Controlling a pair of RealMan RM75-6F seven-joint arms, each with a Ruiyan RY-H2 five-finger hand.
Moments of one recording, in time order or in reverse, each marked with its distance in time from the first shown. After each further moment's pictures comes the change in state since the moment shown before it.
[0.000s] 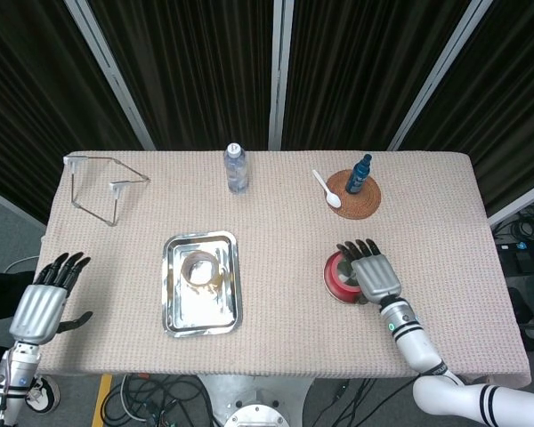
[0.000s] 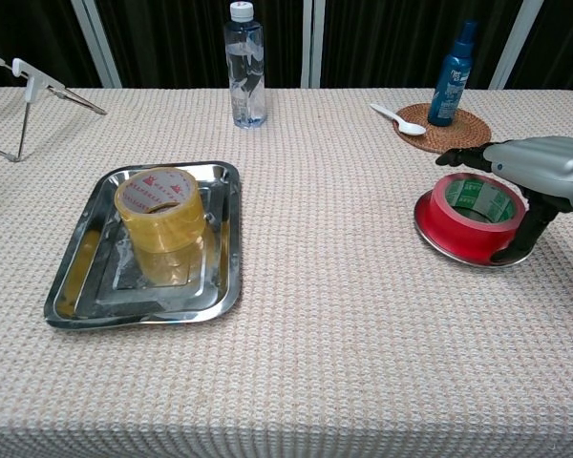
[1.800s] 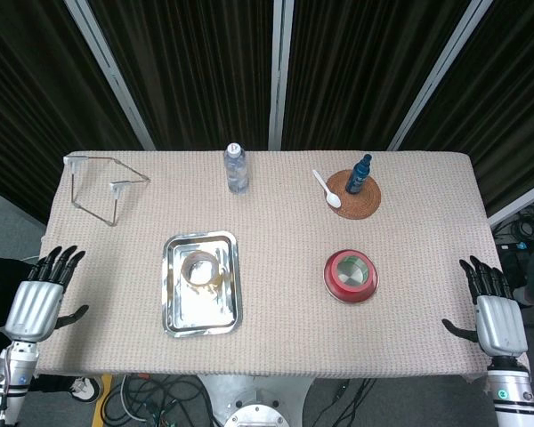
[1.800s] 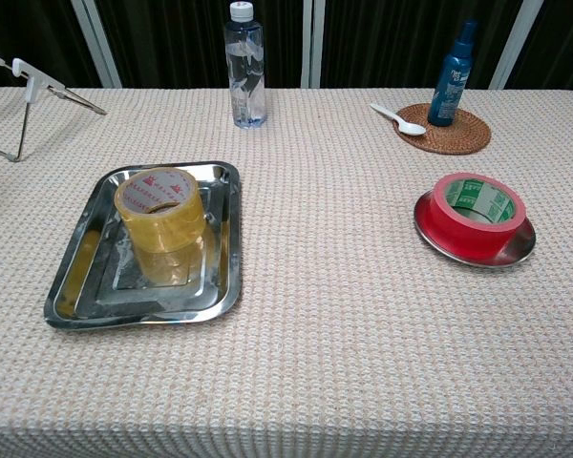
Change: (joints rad) left arm 0.009 -0.002 -0.027 -0.027 -0.003 0.044 0.091; right arm -0.512 0.214 -0.056 0.024 -0.438 0.469 0.544
